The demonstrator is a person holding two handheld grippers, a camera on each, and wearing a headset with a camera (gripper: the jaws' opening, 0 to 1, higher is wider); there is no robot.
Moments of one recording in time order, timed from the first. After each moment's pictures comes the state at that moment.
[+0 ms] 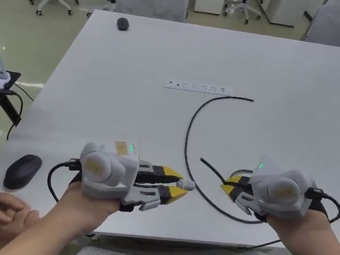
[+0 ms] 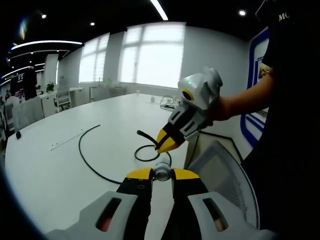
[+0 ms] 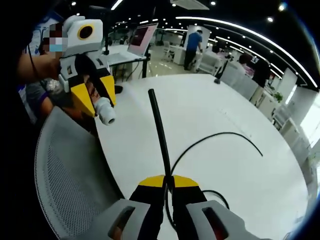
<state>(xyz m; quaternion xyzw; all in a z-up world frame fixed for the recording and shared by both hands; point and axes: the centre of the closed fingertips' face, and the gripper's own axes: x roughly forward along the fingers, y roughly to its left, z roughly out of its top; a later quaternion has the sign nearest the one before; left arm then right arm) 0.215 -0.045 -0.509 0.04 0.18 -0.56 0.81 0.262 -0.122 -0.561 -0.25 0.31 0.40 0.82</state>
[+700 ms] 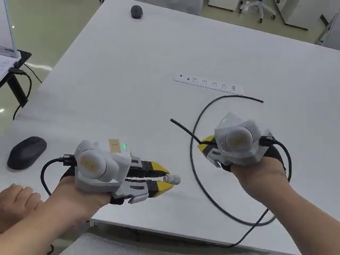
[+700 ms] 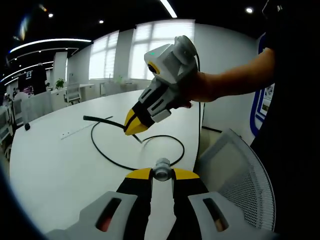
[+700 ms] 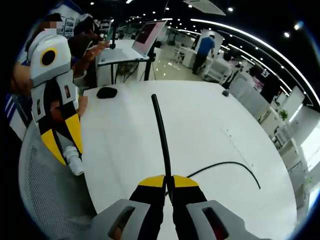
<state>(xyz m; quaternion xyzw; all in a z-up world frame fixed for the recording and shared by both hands) 0.228 -0.006 -0.553 0.05 0.20 -0.52 0.83 0.342 -0.041 -0.562 -0.31 0.28 0.43 0.80</state>
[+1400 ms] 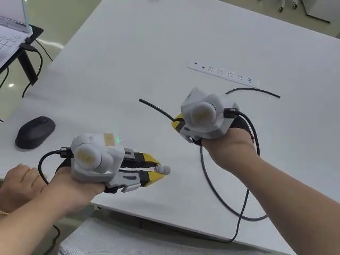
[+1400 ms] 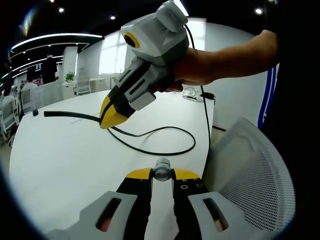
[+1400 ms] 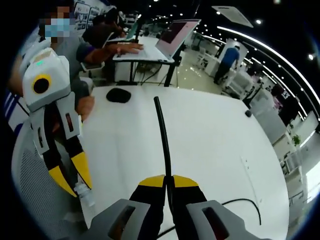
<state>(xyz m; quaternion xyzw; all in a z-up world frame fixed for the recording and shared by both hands) 0.244 0.030 -0.598 0.03 0.22 -0.48 0.85 0.356 0.061 -0.580 -0.35 0.25 0.51 0.75</state>
